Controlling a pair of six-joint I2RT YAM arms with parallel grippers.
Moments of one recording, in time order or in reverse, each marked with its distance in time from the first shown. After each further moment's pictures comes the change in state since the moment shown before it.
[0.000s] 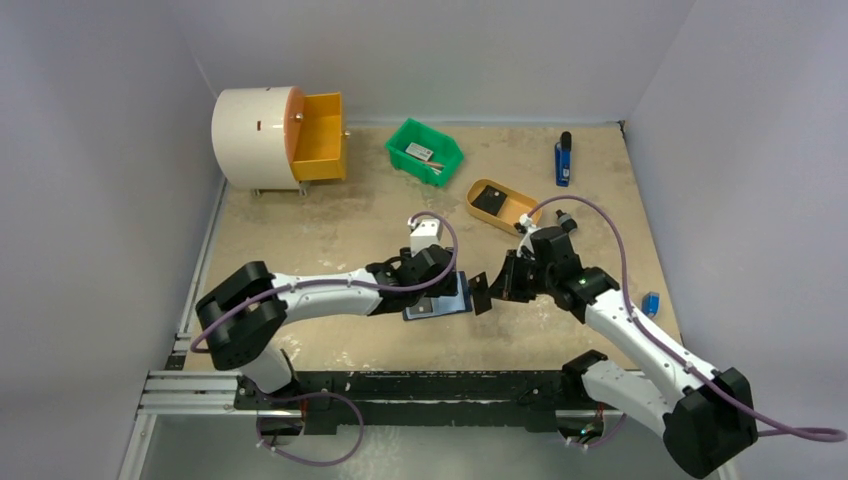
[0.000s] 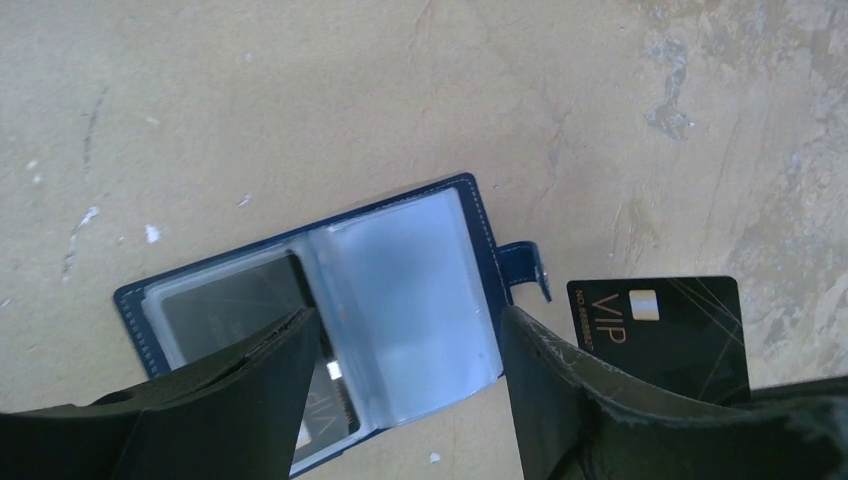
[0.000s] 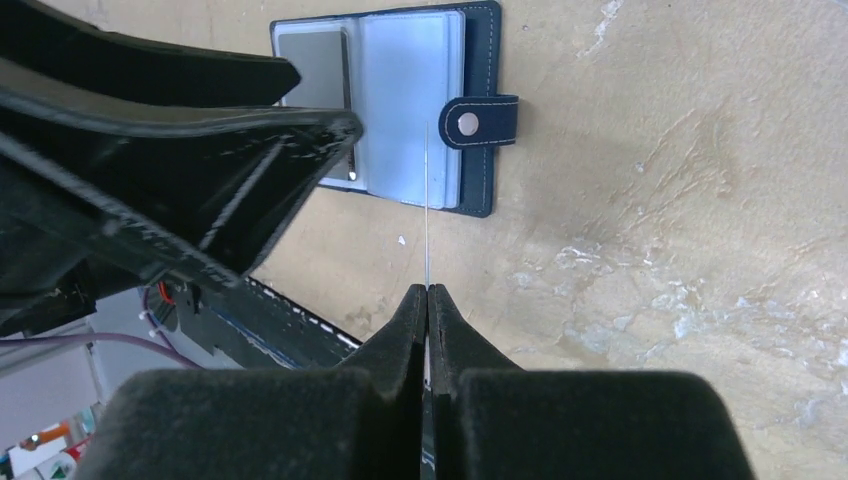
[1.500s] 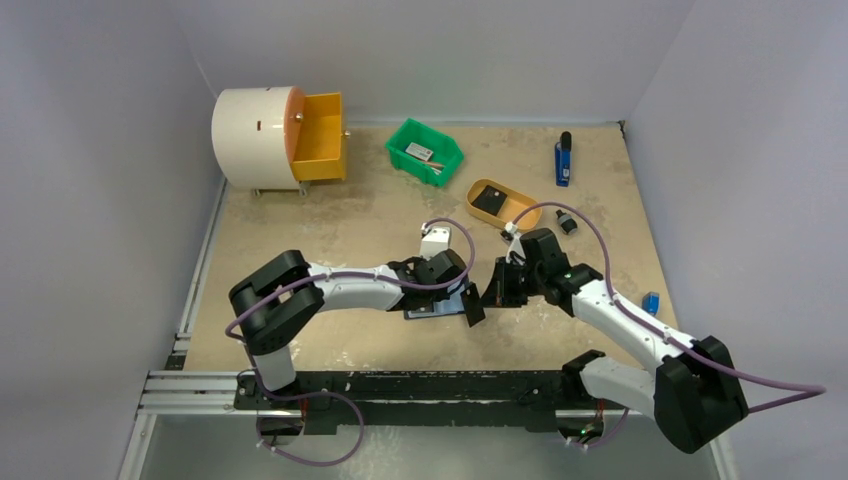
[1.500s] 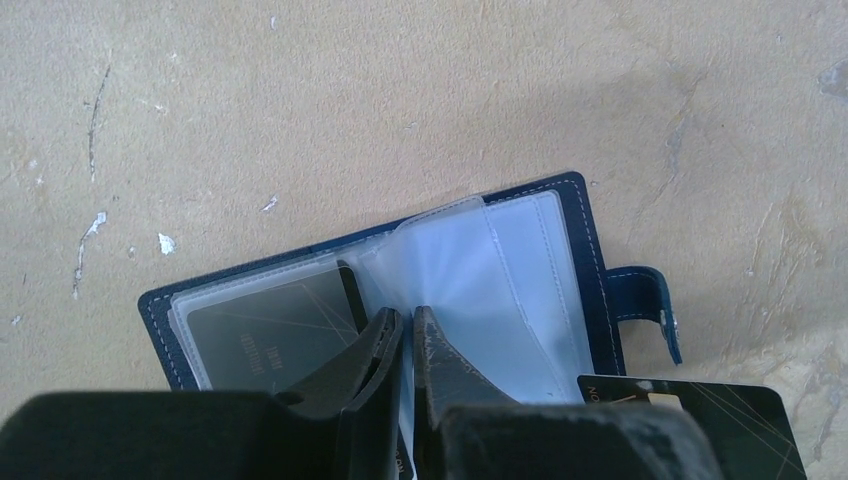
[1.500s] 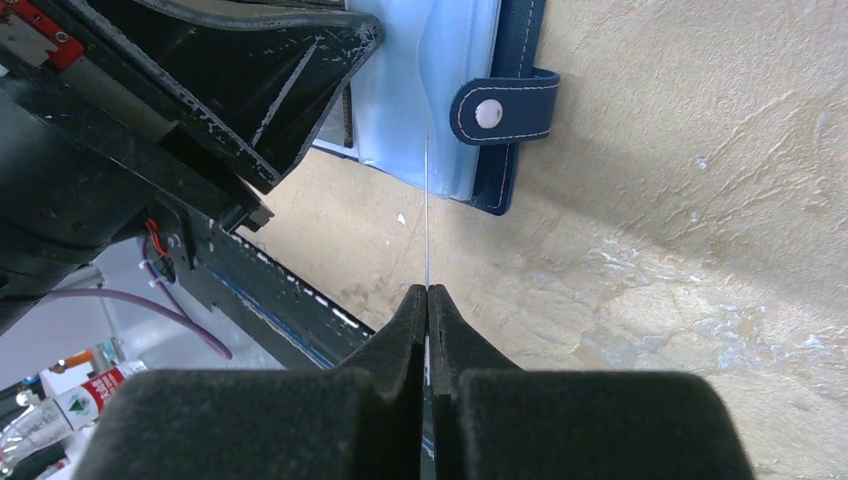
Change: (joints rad) left arm -0.011 0.203 0.111 -0.083 -0.051 0.050; right arm 0.000 0.119 -0.042 0.077 -0.119 -0.024
